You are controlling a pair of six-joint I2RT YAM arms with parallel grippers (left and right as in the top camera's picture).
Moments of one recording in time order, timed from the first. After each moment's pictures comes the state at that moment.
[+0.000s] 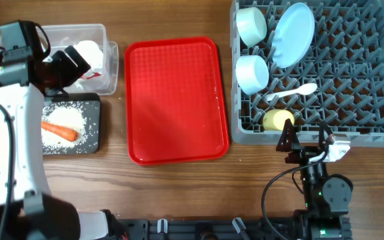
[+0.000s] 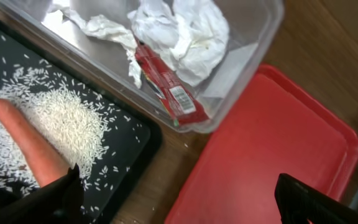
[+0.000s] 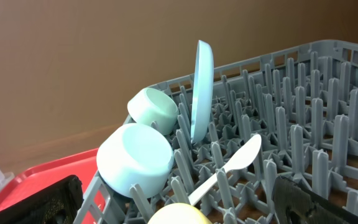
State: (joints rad) left arm 0.22 1.54 1.47 -0.99 0.06 -0.47; right arm 0.00 0.02 0.01 0.00 -0.02 0.28
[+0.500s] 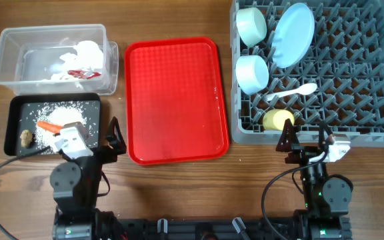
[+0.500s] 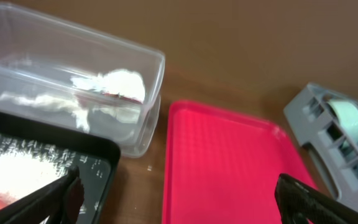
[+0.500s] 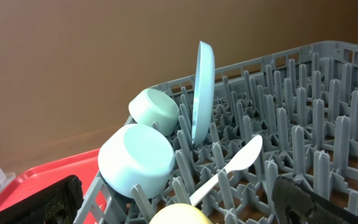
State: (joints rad) left arm 0.07 0.29 0.27 -0.24 0.05 -0.31; right arm 0.00 0.01 0.01 0.00 -0.03 0.28
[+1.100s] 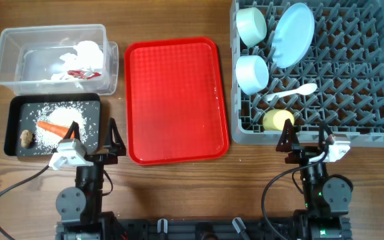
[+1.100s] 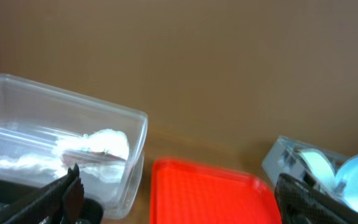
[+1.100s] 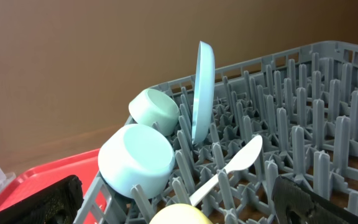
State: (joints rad) left arm 0.07 0.01 0.05 0.07 0.05 -0.33; right arm 0.00 0.01 0.01 0.00 -0.03 0.28
